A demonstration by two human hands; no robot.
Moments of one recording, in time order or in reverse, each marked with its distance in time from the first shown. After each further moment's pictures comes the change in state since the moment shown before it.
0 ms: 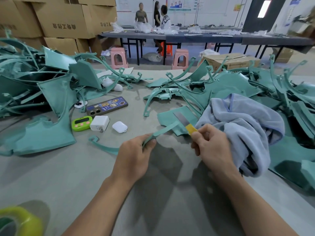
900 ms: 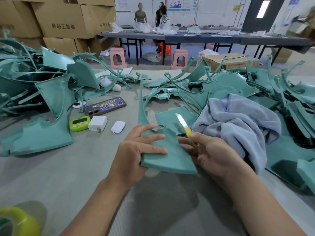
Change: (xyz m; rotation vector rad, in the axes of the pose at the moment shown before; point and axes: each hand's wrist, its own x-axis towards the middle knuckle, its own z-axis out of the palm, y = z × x) left_hand 0.001 0.003 -0.012 -0.139 -0.101 0.388; right_hand 0.006 -0.008 -0.005 0.637 -0.273 0.640
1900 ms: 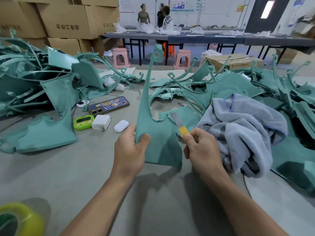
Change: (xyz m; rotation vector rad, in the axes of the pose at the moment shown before) left_hand 0.001 -0.007 0.012 -0.259 0.289 -0.637; right_hand 0.008 0.031 0.019 -0.783 0.368 -0.627
